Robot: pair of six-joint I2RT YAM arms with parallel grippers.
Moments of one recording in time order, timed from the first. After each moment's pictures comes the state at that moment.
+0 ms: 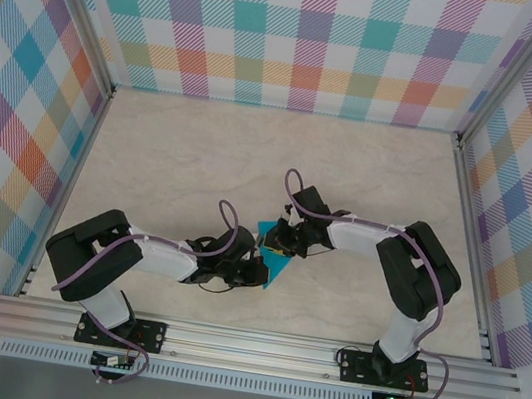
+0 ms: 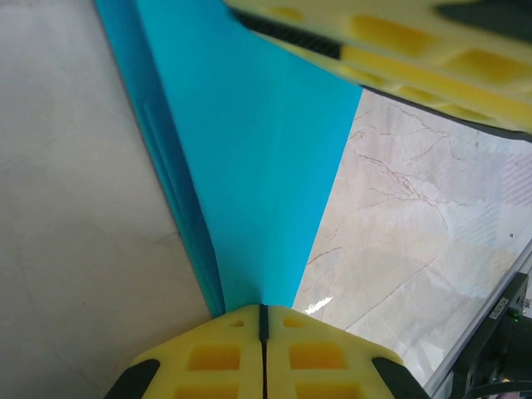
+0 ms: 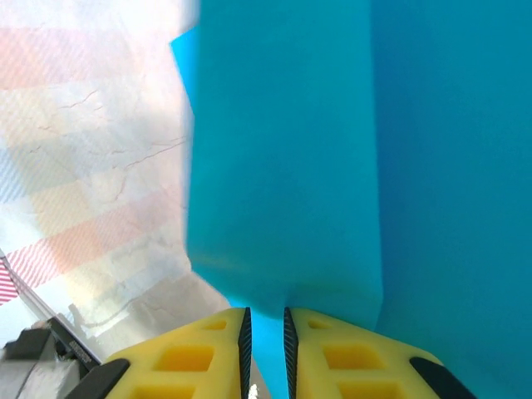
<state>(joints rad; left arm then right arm) -0.92 1.59 0.54 0.22 0.26 -1.02 0.66 1.79 0.95 -0.24 -0.51 0.83</state>
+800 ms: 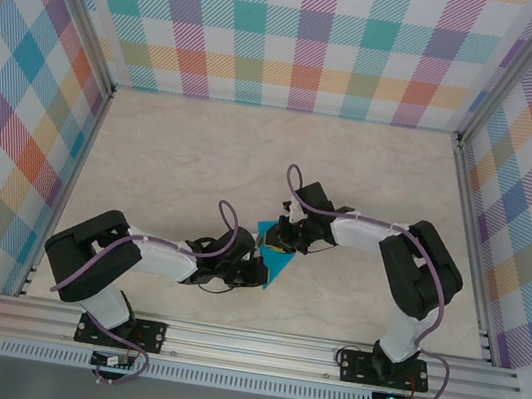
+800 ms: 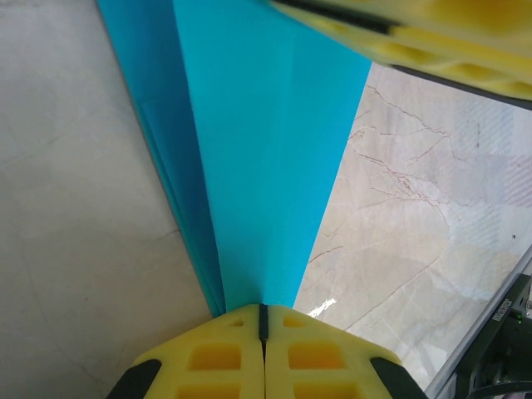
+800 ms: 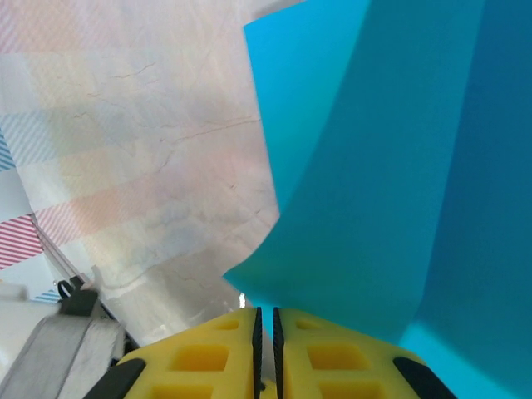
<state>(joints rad) -0.92 1.59 0.54 0.22 0.24 -1.02 0.63 1.82 0.98 -0.25 -0.62 0.75</state>
